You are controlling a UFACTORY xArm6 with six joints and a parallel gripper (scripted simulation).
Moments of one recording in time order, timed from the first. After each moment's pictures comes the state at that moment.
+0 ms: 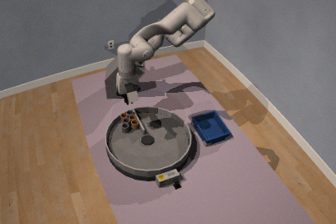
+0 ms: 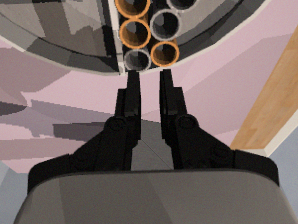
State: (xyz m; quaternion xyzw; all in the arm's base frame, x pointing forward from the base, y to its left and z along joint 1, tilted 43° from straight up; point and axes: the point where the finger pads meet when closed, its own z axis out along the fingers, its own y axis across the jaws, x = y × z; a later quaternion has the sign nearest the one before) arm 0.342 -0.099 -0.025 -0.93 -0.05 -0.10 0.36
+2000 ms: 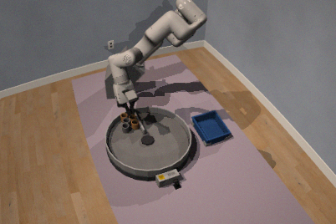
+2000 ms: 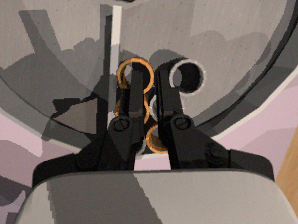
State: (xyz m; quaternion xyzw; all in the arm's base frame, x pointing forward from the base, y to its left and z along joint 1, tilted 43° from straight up) arm 0.368 -0.058 -0.067 -0.86 -0.02 -0.35 0.37
